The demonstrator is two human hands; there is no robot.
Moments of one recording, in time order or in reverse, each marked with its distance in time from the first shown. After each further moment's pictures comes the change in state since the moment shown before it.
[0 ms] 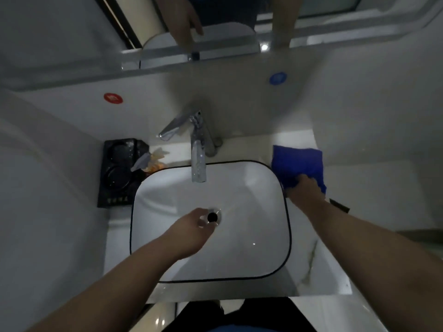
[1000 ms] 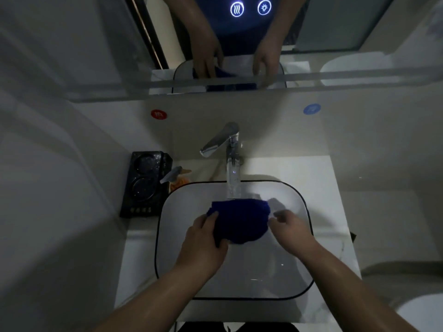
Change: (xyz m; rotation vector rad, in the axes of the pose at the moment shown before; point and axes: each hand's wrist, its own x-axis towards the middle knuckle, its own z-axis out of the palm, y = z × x) left_hand 0.005 -0.062 -0.003 -0.036 0.301 0.193; right_hand -0.174 -0.108 -0.015 0.284 -0.239 -0.126
